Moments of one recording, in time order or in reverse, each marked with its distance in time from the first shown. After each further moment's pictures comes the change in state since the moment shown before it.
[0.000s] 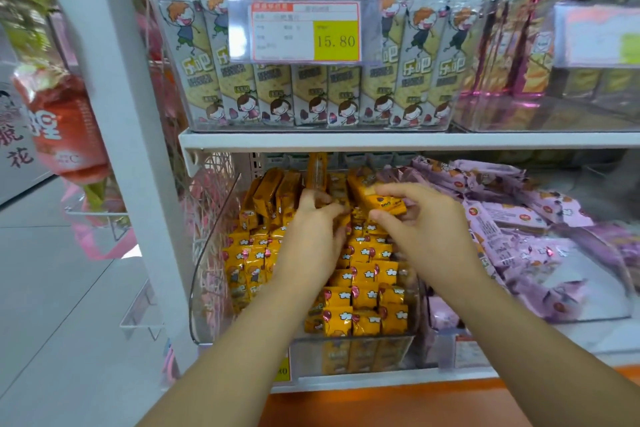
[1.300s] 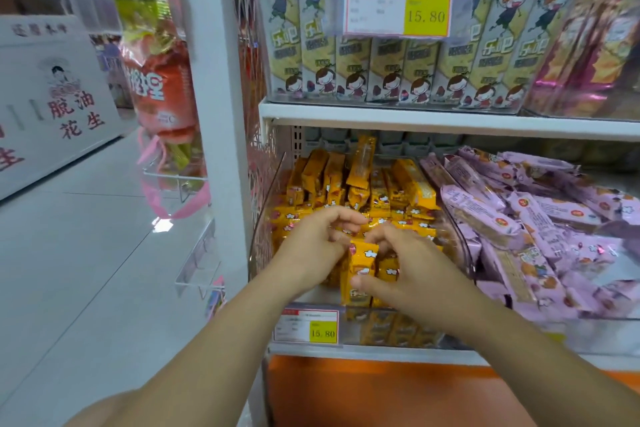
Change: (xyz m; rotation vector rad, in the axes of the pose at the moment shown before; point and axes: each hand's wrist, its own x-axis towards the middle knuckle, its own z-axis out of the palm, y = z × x) left_hand -0.039 -0.051 -0.031 -0.736 -0.247 -0.154; right_hand -0.047 -0.023 0.039 -0.146 -0.563 -0.106
